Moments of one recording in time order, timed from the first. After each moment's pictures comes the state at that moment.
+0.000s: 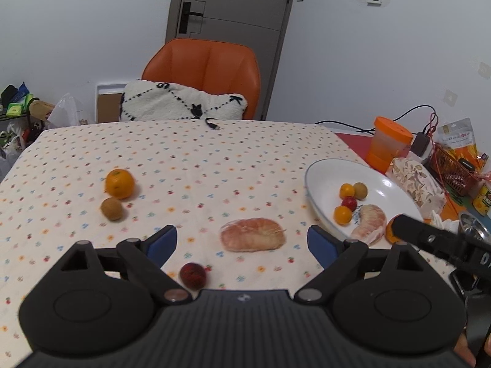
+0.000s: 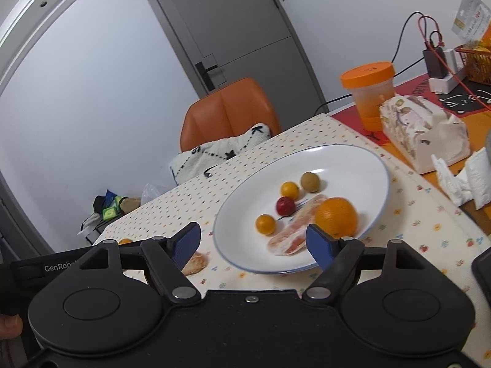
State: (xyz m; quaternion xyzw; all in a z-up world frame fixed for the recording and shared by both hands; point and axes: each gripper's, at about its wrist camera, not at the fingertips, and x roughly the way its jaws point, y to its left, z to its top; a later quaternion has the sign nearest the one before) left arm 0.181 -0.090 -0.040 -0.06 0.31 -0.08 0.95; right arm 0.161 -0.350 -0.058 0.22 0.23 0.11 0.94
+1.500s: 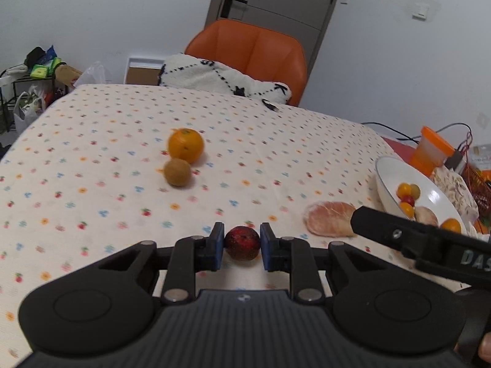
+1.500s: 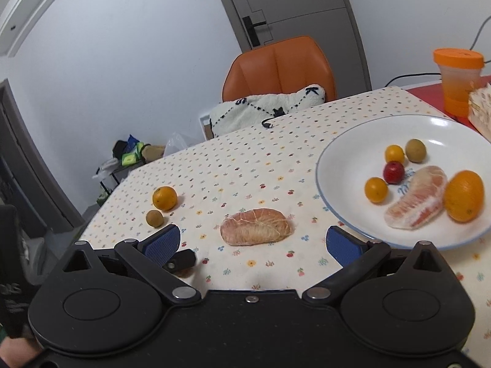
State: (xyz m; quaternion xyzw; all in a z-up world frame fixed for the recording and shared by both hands) left arm 0.192 -0.019 -0.082 -0.12 0.33 -0.03 0.94; right arm 0.196 -0.241 -0.062 0.14 0.29 0.17 0.93
